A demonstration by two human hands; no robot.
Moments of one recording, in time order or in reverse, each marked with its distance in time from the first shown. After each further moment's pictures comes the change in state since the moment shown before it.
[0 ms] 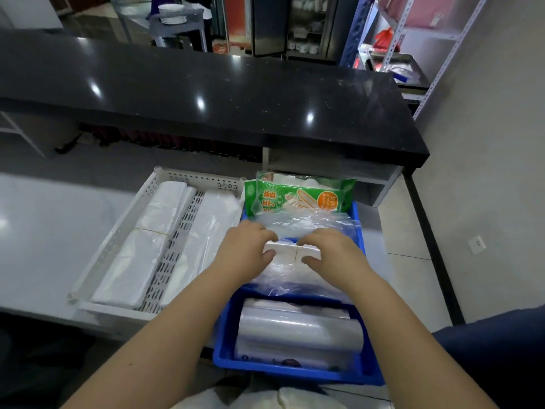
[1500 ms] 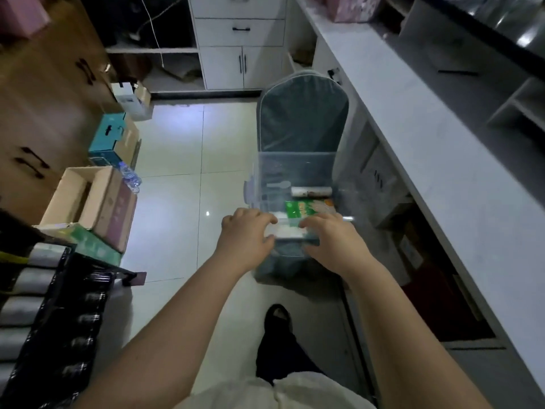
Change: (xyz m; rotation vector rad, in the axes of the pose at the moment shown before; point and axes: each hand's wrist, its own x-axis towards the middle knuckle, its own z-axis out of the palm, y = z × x) left_hand -0.714 -0.445 -0.119 -0.045 0.404 -1.327; right_hand -0.070 -0.791 0.353 -0.080 -0.428 -1.208
